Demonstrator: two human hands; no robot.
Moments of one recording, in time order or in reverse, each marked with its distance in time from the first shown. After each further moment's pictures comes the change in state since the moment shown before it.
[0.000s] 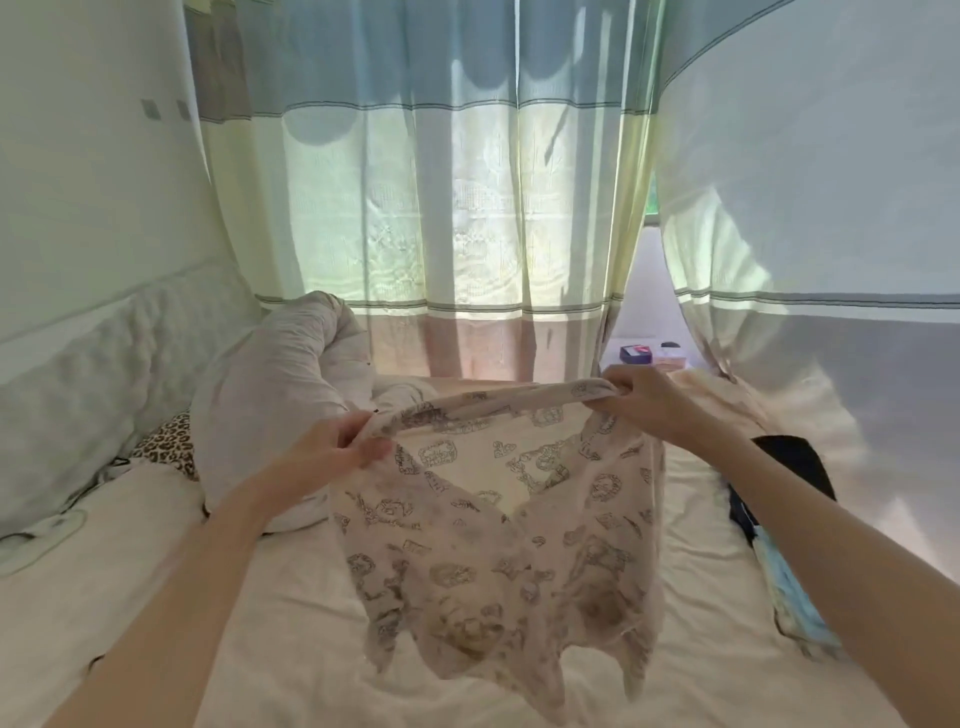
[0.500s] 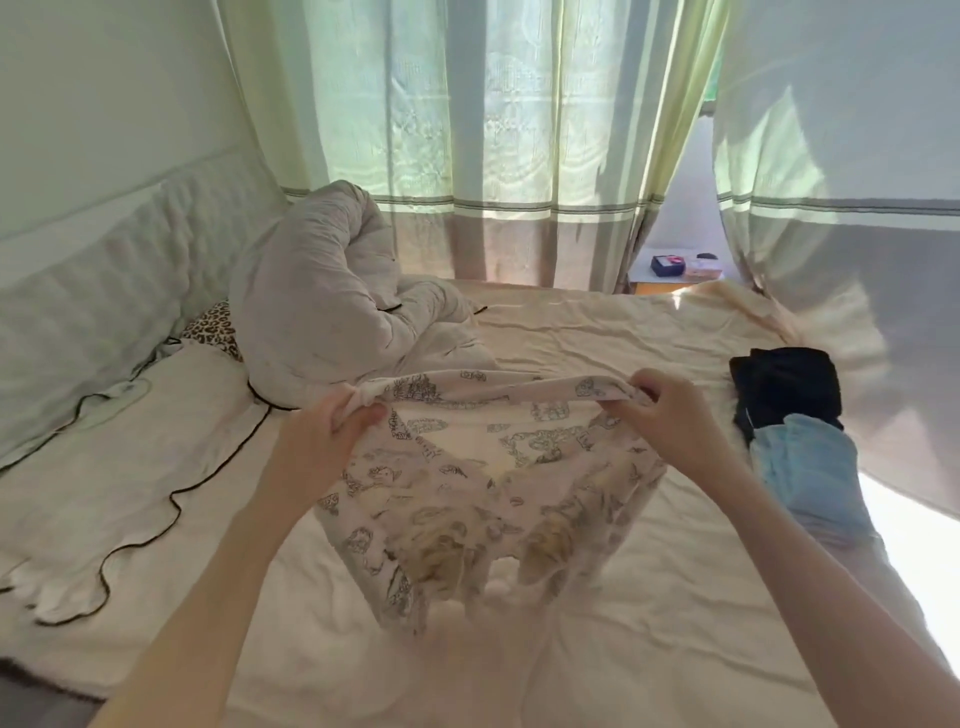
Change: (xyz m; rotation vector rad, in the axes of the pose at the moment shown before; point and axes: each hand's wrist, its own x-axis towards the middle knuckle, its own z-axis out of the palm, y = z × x) left_hand -0.121 -0.031 0.068 0.318 0.473 -0.015; right_hand -0.137 0.018 0.044 0.069 0.114 0.072
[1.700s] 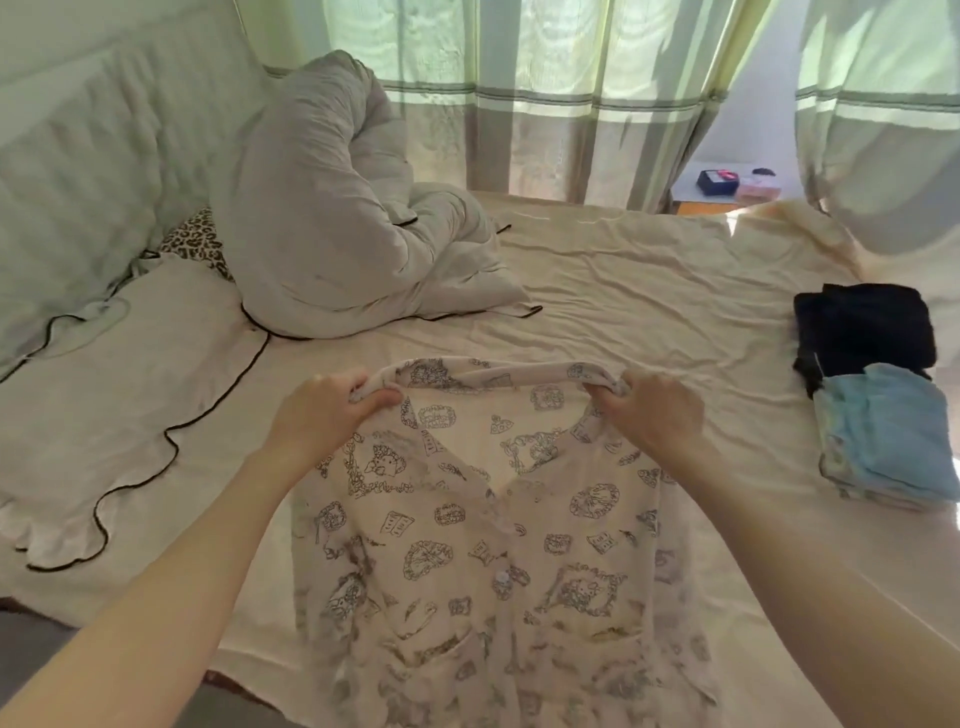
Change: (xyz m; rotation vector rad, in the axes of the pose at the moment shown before) left_hand 0.057 -0.146 0.046 0.288 -0.247 -0.004; right_hand 0.054 0.068 0.161 -0.571 -0.041 0.125
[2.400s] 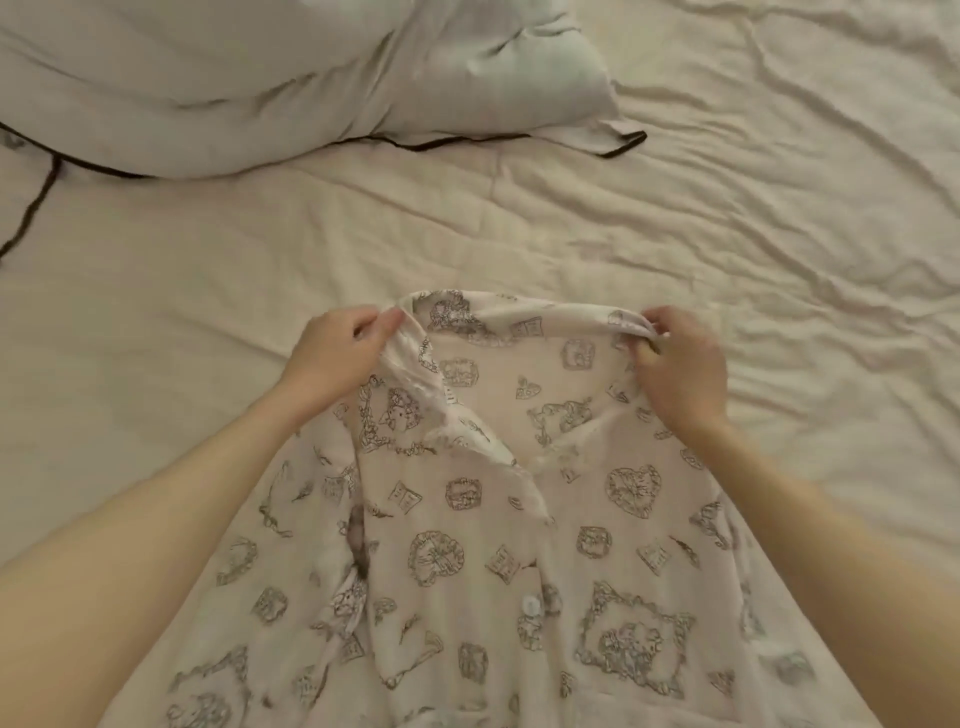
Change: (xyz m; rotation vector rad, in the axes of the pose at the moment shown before) left_hand 0.227 -0.199 0.331 -0.262 -0.208 -0.228; right_hand 0.204 0.053 0.372 0.164 -0.143 0.159
